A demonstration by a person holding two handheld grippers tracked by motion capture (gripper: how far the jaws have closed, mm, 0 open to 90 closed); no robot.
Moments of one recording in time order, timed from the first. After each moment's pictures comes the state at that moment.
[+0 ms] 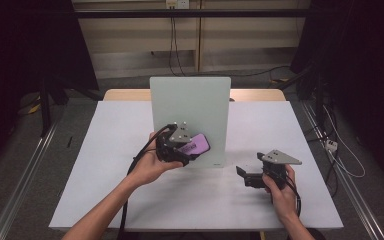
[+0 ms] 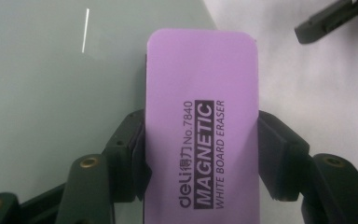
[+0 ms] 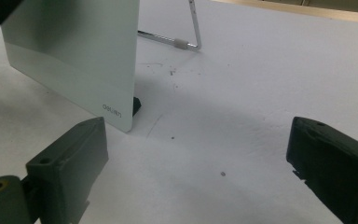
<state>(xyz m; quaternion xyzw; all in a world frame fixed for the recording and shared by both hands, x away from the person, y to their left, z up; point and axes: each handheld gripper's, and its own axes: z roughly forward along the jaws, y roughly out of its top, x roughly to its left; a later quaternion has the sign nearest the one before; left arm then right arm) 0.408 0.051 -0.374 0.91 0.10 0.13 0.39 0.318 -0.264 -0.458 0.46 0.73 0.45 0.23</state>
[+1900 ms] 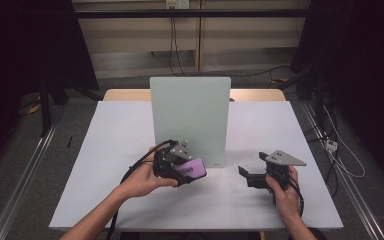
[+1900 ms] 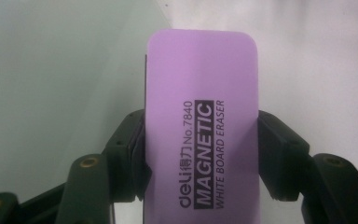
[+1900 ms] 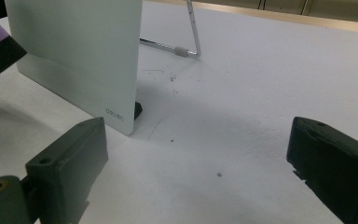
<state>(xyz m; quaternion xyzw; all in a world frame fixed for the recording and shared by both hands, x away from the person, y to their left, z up) 0.377 0.051 -0.395 0.95 0.08 0.01 0.31 0.314 -0.270 -0.455 0.46 0.72 0.47 0.23</state>
